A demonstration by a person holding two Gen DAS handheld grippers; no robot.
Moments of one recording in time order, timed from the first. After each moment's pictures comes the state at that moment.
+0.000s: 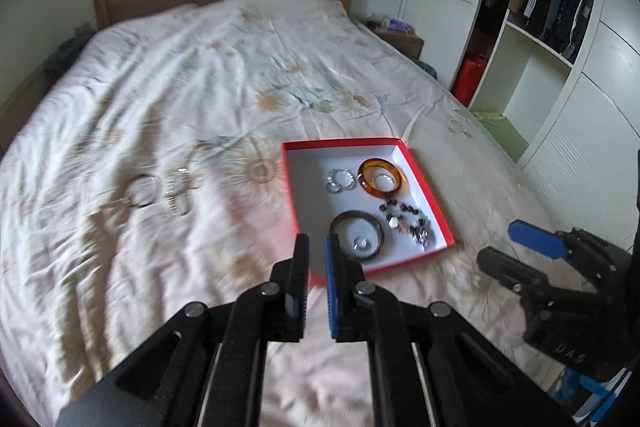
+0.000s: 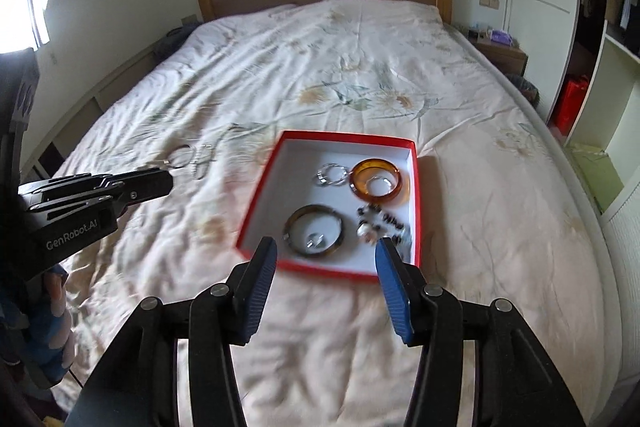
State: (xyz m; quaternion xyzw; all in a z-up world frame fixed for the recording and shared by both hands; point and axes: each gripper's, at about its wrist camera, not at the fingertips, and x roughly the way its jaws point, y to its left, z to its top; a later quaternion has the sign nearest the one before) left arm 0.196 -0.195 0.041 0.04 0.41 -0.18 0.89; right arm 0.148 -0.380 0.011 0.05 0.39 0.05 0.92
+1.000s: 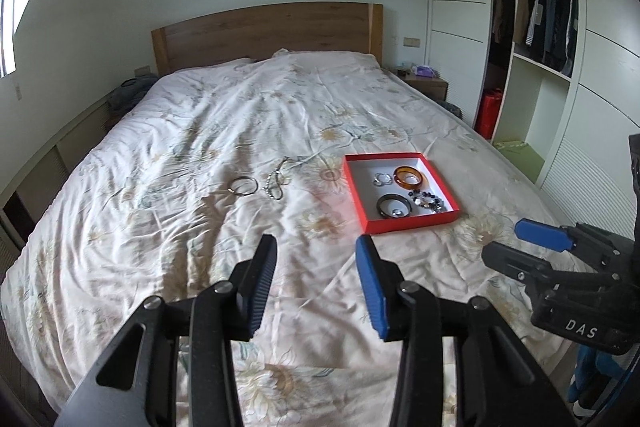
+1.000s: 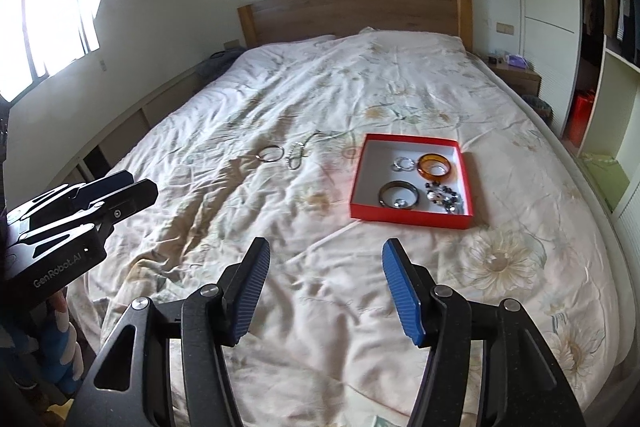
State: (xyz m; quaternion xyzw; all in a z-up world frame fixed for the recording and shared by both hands) left arm 0.013 -0.092 0.103 0.05 0.32 -0.11 0.94; right arm 0.011 -0.296 0.051 0.06 0.34 0.10 0.93
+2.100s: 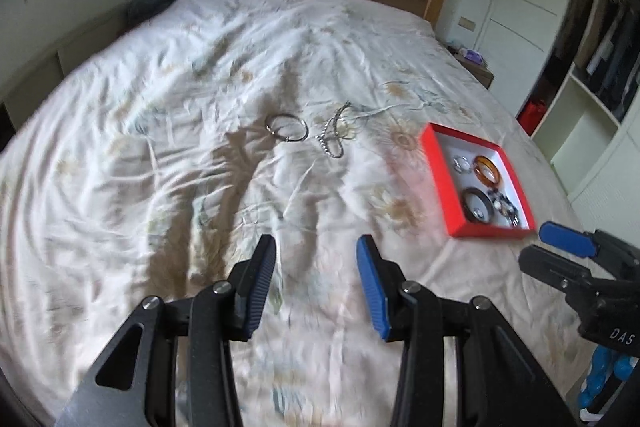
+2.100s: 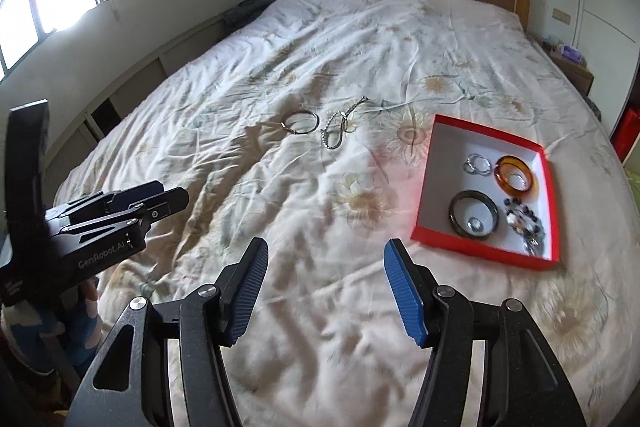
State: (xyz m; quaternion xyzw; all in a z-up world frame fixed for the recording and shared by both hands) left arm 0.171 -0.001 -0.008 -0.06 0.42 -0.08 0.90; right arm 0.166 -0.226 -0.006 0.02 0.42 0.16 0.89
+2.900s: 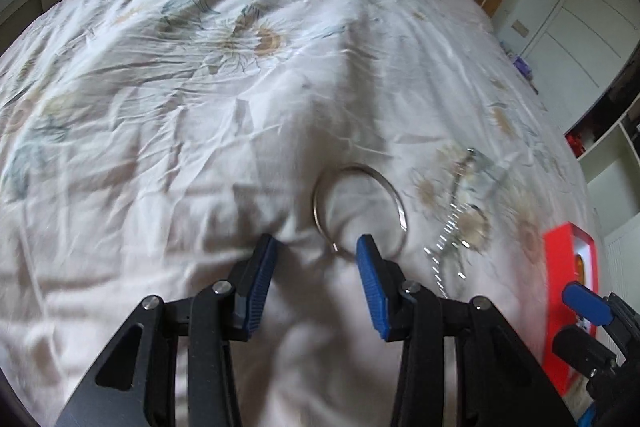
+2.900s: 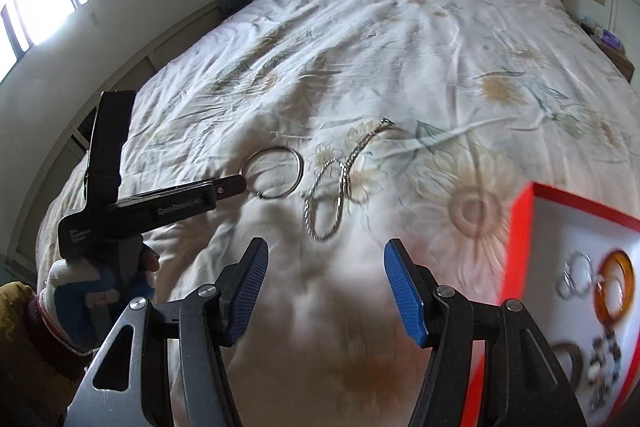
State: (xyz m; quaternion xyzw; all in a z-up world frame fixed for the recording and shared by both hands) left arm 0.433 0.038 -0.131 -0.12 0.49 -0.05 0.86; right arm 0.384 -0.181 -0.082 0.04 0.45 0.19 0.87
